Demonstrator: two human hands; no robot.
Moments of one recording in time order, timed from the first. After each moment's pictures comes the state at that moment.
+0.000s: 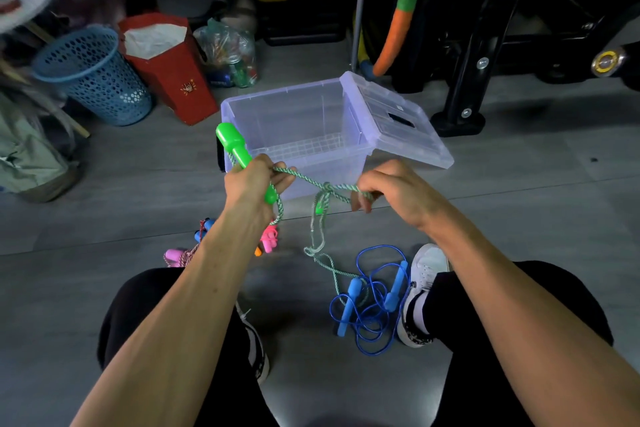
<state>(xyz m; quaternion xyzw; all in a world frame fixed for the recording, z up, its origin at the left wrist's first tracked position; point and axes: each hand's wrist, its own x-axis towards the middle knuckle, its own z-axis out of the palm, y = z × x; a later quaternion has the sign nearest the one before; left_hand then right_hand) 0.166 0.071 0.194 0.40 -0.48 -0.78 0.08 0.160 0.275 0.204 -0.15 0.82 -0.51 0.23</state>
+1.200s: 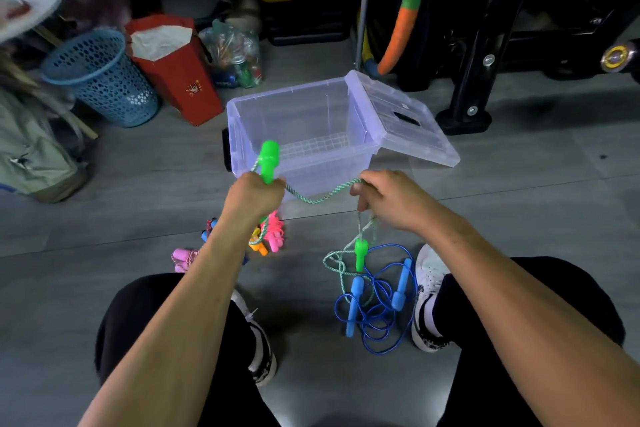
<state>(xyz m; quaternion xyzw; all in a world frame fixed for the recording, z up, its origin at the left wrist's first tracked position) 0.174 0.041 0.176 0.31 -0.87 -0.35 -0.13 0.148 0.267 0.165 -0.19 0.92 -0.31 0.14</state>
